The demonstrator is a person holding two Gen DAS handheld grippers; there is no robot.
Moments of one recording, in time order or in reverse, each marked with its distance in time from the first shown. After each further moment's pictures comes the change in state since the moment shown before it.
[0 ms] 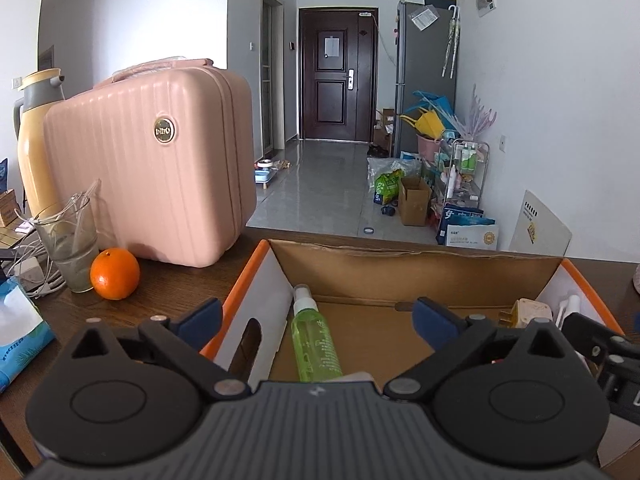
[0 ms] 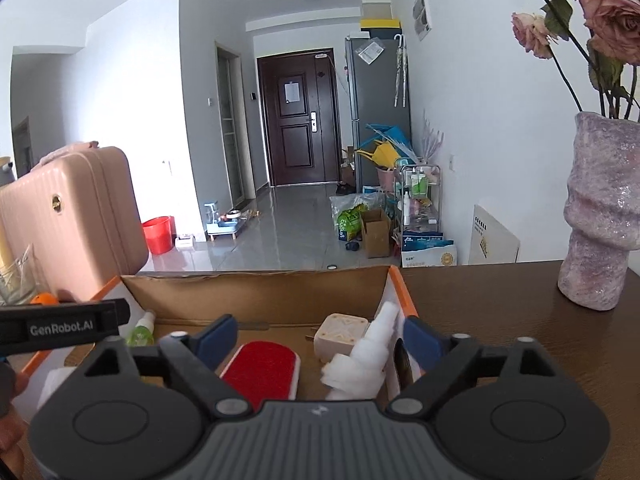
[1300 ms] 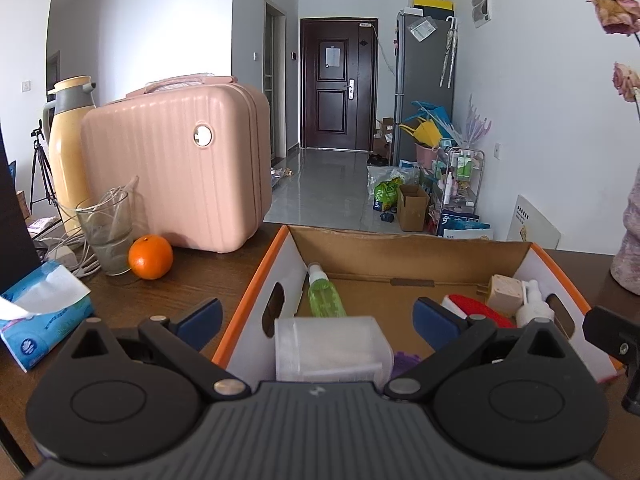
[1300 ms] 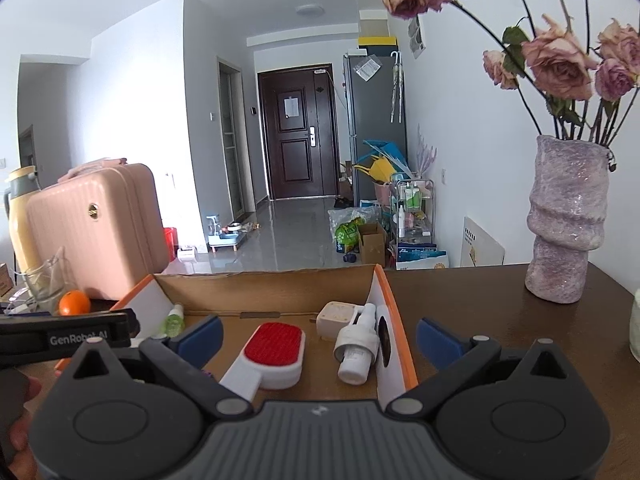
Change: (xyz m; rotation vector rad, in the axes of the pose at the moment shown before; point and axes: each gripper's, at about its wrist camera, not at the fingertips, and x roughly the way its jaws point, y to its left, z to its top) left arm -0.080 0.012 -0.027 -0.001 -0.033 -0.004; right arm -0.092 0.004 -0.017 -0.004 -0.049 0.007
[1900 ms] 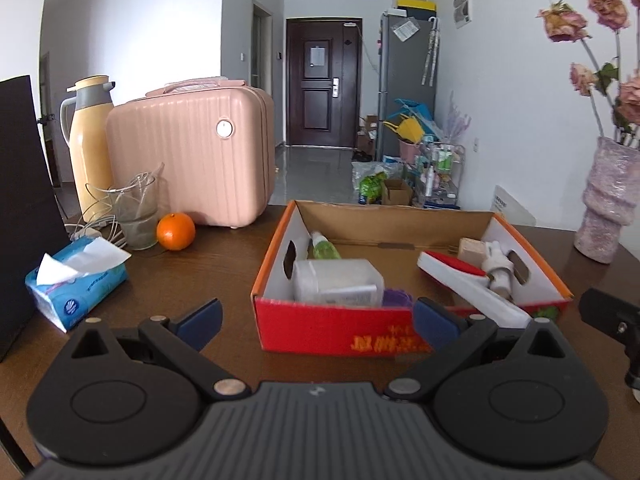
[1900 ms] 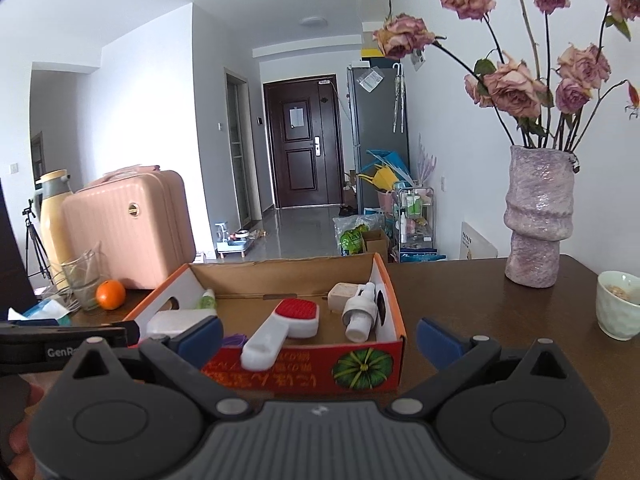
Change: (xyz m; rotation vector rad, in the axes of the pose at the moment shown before) left arm -0.090 0.026 -0.036 0.021 0.004 -0.055; right arm -0.096 0.012 -0.032 -0.006 -0.029 0.012
